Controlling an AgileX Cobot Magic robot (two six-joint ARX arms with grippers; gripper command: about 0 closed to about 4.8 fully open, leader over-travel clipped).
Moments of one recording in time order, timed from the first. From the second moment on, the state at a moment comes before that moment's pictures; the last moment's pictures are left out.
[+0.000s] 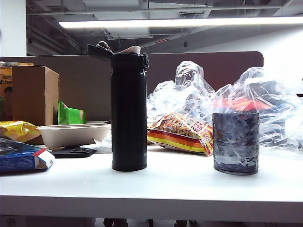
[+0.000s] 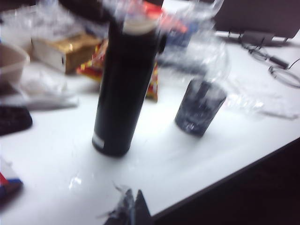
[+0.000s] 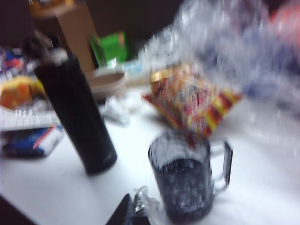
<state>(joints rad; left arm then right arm) -0.65 0.06 0.26 -0.37 0.04 -0.24 0.27 0.07 0.25 -0.27 -0.27 0.18</state>
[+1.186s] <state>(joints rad) -0.65 0.06 0.01 -0.11 -0.02 -0.24 0.27 0.00 0.02 -0.20 -0.16 0.21</state>
